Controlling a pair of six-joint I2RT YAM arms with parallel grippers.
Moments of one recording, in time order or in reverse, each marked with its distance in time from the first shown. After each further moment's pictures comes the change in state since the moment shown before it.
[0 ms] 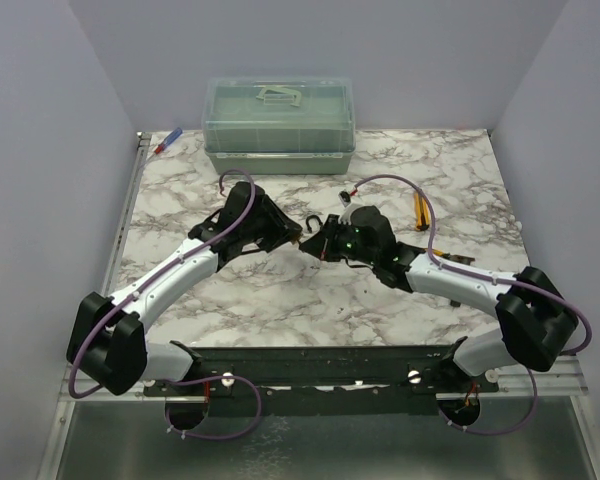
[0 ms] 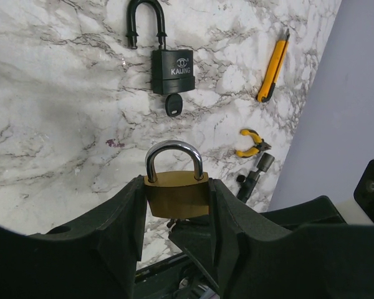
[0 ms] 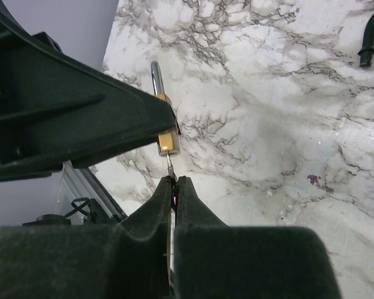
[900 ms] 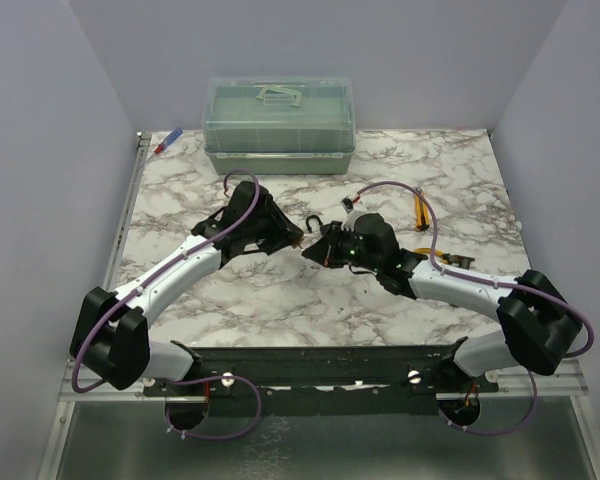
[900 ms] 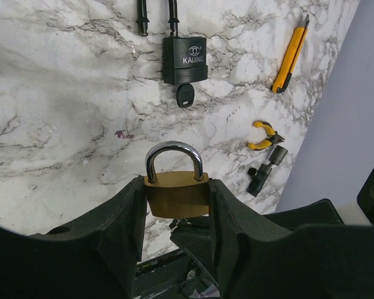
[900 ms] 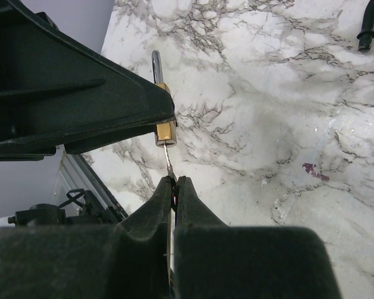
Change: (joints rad) left arm -0.008 0.031 0.027 -0.047 0.019 0.019; right arm 0.000 -0.022 -0.064 0.047 -0.009 -0.004
